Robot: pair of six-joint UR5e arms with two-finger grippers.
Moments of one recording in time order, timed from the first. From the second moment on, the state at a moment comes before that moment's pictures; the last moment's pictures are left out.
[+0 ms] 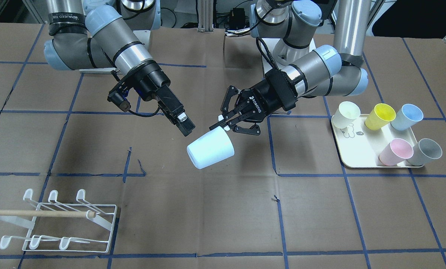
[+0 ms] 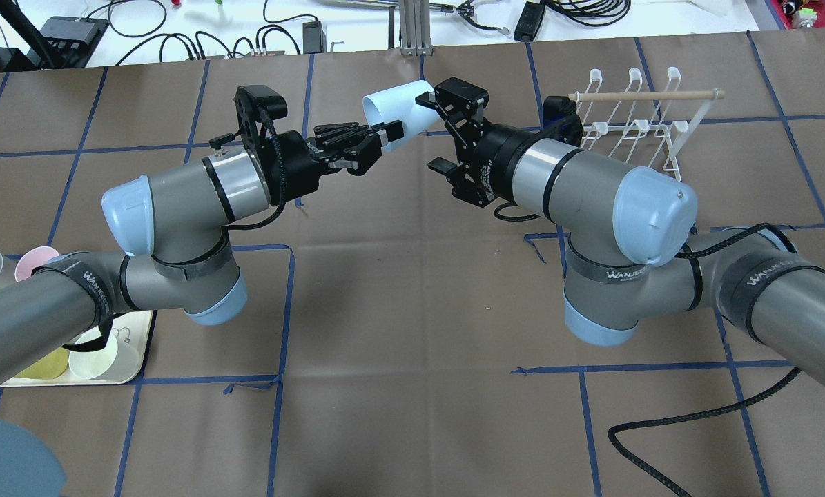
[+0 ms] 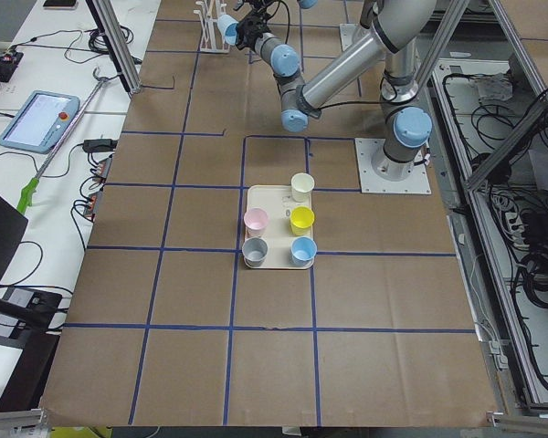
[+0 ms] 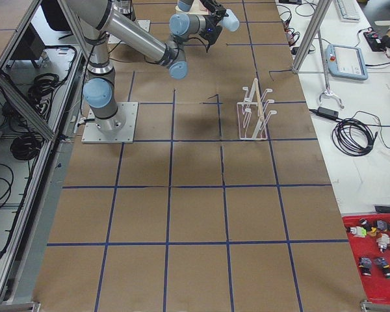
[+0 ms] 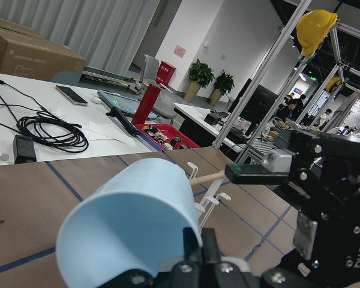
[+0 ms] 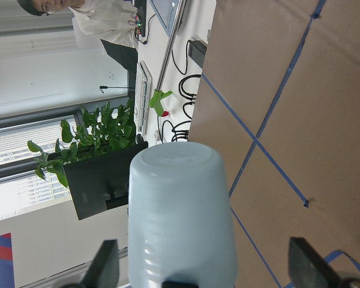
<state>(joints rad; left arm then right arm) -1.53 -1.89 -2.14 0.46 0.50 -0.13 1.72 -1.39 2.15 -3.42 -1.01 1.49</state>
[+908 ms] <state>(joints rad) -1.54 -1.88 -2.15 0.46 0.48 -0.13 1.73 -1.31 2.05 -3.42 -1.04 1.51</state>
